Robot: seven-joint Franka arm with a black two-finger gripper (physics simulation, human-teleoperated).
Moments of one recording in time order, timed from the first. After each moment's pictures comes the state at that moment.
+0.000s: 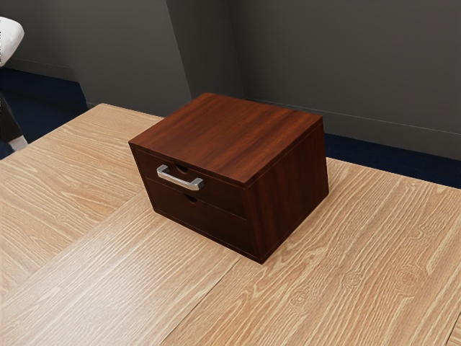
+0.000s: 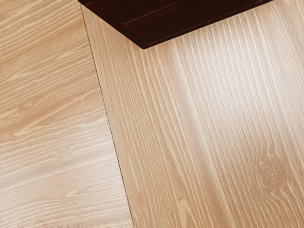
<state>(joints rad) -0.30 -0.43 0.38 -1.60 0.47 1.43 0.48</state>
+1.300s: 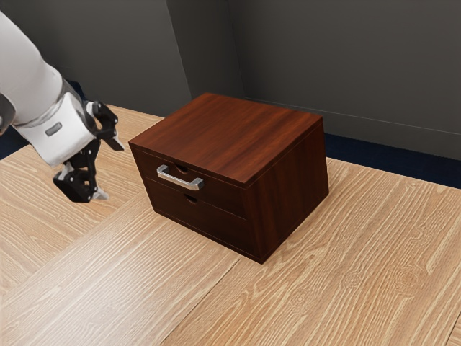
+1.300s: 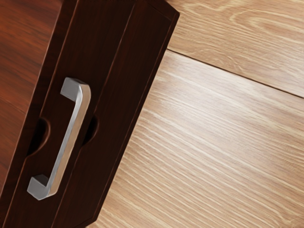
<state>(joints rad) -0.46 -0.57 0.39 -2.05 0.46 1.89 1.05</state>
